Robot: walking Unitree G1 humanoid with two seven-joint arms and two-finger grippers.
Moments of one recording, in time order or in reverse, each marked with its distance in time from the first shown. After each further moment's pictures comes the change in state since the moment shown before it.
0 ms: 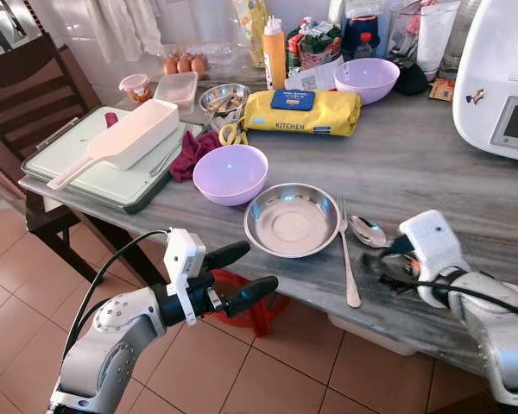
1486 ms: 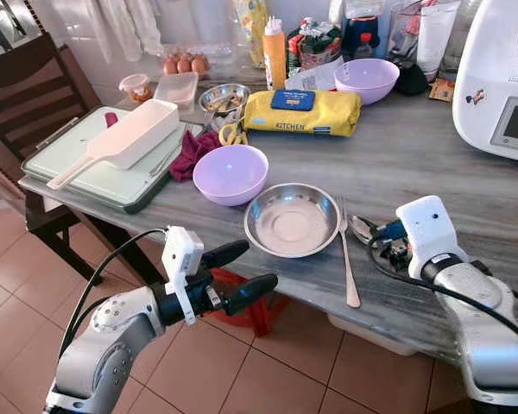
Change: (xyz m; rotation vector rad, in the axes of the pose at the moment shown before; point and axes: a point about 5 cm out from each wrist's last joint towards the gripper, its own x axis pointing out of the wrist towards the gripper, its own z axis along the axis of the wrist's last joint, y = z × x) left arm 0.000 -0.002 0.006 -0.010 -0.009 0.005; right arm 0.003 0.008 0.025 -0.095 -0.149 -0.175
